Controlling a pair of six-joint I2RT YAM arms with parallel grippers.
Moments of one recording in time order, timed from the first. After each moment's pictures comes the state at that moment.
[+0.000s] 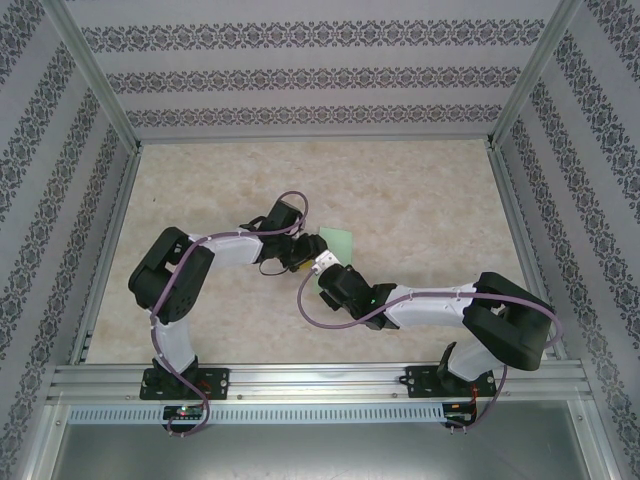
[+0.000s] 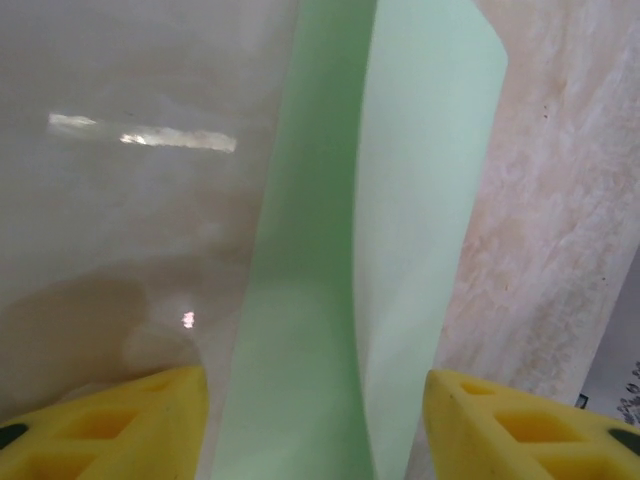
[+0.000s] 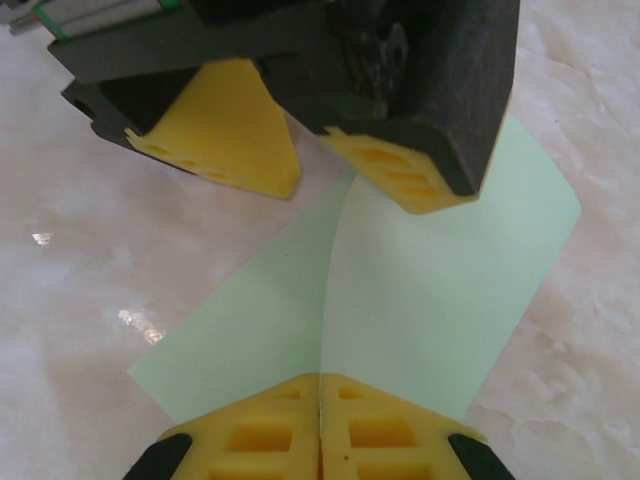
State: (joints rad) left arm -0.59 1.86 1.03 -0.12 0.46 -0.98; right arm 1.04 1.50 0.62 0.05 0.44 0.09
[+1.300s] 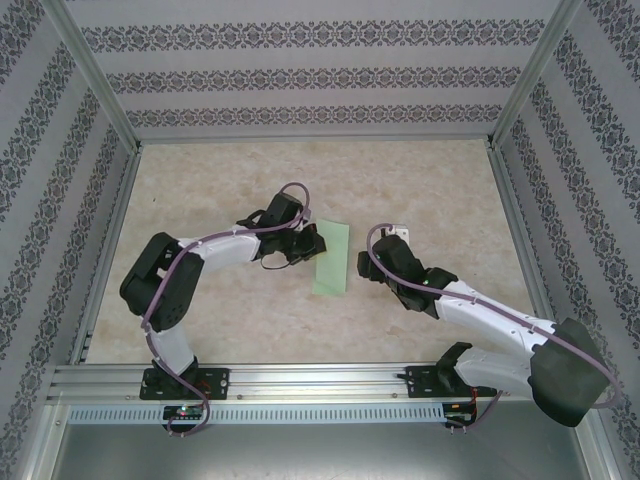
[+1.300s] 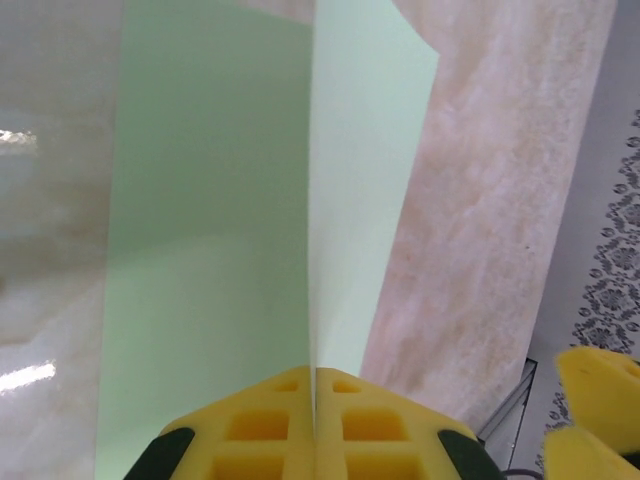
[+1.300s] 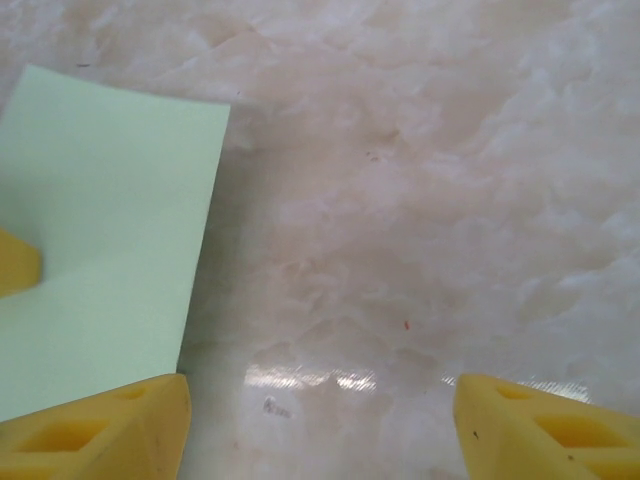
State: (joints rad) left arm -0.60 1.77 1.06 -0.15 0.50 -0.97; right arm 0.70 1.12 0.59 -0.29 0.30 0.57
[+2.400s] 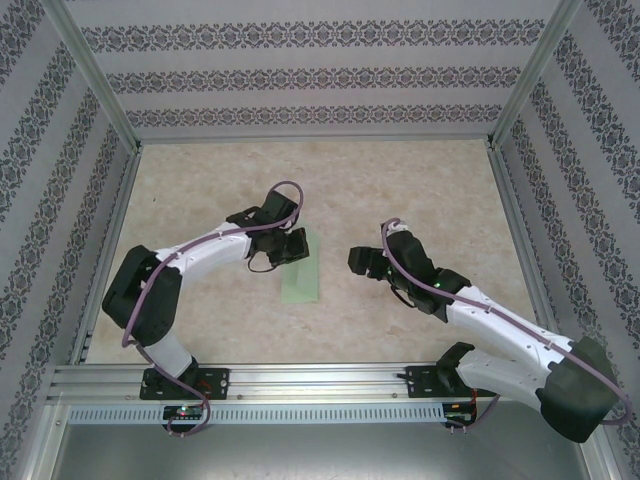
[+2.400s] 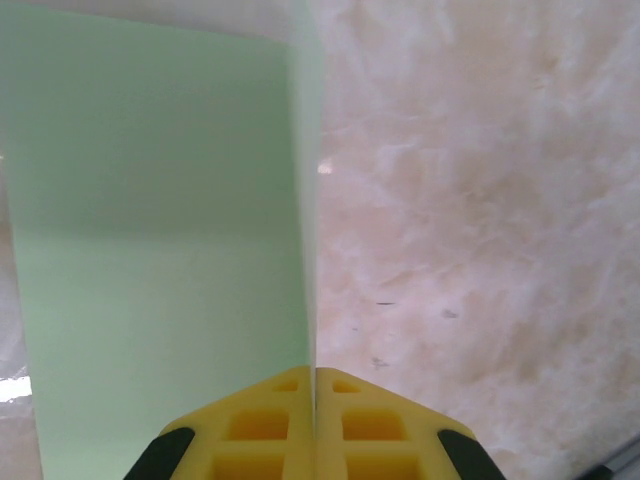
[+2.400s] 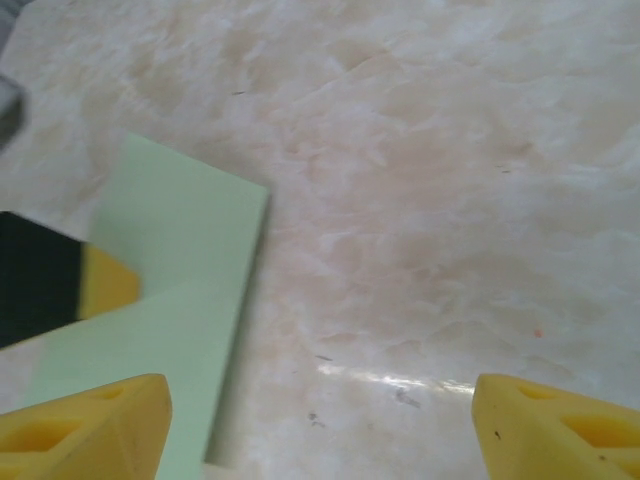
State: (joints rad) left arm -0.61 1.68 1.10 -0.48 0.29 -0.84; right arm 0.68 1.03 0.60 -0.23 0.08 0.60
